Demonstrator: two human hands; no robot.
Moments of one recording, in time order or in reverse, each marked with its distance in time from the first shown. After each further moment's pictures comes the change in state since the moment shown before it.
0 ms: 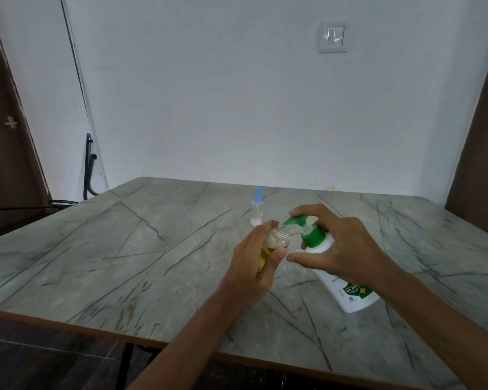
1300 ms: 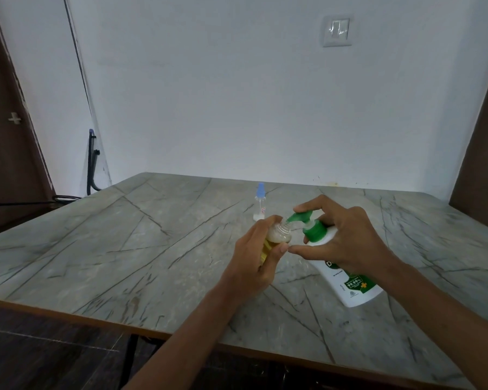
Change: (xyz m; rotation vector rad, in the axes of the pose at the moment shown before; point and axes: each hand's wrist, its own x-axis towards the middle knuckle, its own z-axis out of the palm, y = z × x) left_hand -0.001 -0.004 -0.002 0.044 -0.002 0.033; right_hand 0.003 -0.004 0.001 0.056 0.047 0.024
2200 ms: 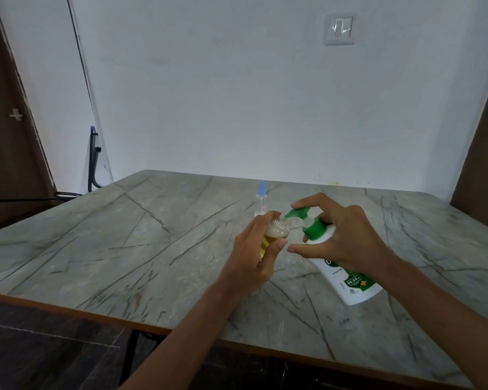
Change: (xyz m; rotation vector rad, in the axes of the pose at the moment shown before) left_hand 0.000 -0.001 -0.003 0.039 0.007 -0.022; right_hand 0.002 -0.001 0.001 -0.022 -0.042 0.032
